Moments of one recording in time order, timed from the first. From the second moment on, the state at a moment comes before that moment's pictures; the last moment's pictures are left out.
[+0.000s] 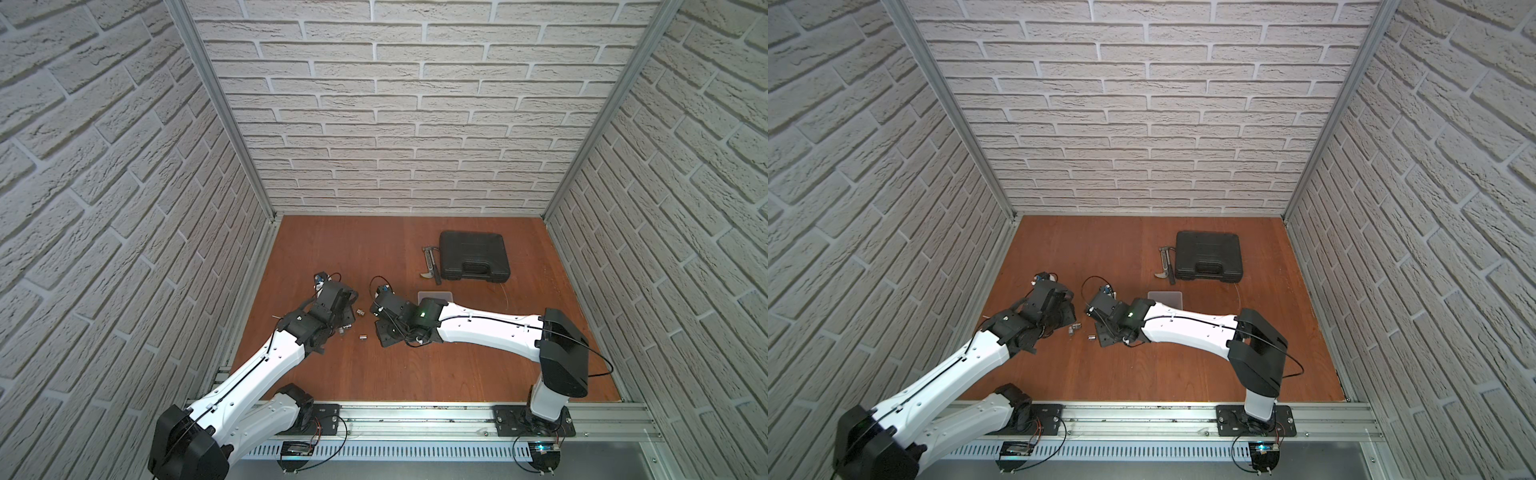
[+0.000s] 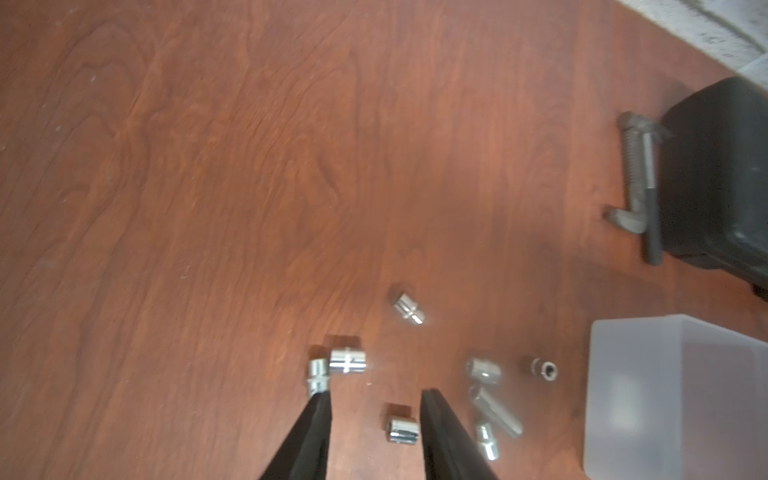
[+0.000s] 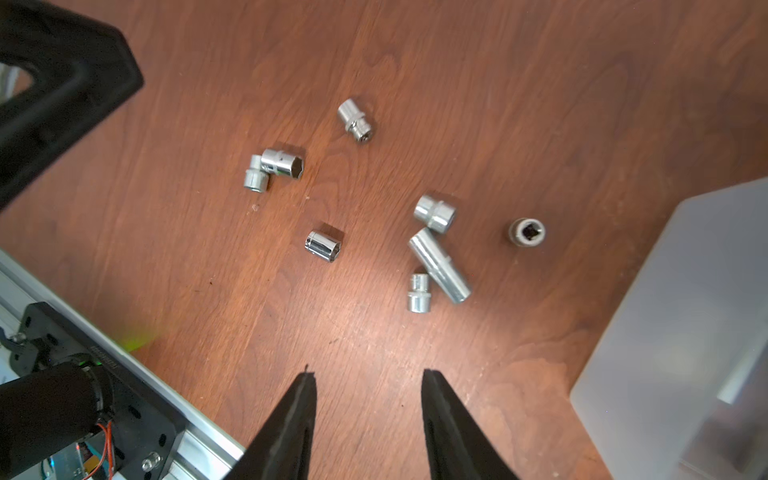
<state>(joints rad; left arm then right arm) -0.53 0.97 0.70 -0.69 -0.27 -0.77 1.07 1.81 1.38 -0.68 0.14 0.70</state>
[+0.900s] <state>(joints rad) -0.51 0.97 0.65 -0.65 -0.17 -0.81 0.94 2.06 1.63 -0.93 0.23 0.69</state>
